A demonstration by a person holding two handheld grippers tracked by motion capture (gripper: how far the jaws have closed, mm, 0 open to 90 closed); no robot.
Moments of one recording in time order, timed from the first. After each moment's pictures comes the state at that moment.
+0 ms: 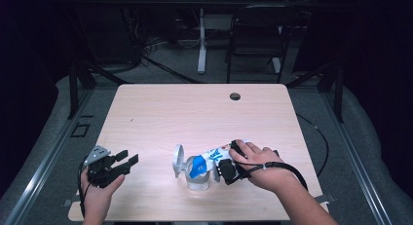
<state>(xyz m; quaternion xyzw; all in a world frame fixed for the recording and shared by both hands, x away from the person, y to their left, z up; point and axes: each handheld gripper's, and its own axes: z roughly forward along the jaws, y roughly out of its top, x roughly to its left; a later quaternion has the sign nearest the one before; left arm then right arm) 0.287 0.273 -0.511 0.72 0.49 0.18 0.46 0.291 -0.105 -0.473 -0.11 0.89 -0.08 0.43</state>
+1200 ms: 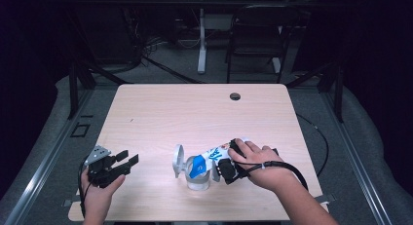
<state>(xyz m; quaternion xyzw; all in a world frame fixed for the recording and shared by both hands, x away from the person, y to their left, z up) 0.288 0.273 -0.512 0.72 0.49 0.18 0.46 0.291 -0.103 -0.471 -0.12 0.88 -0.10 0.44</state>
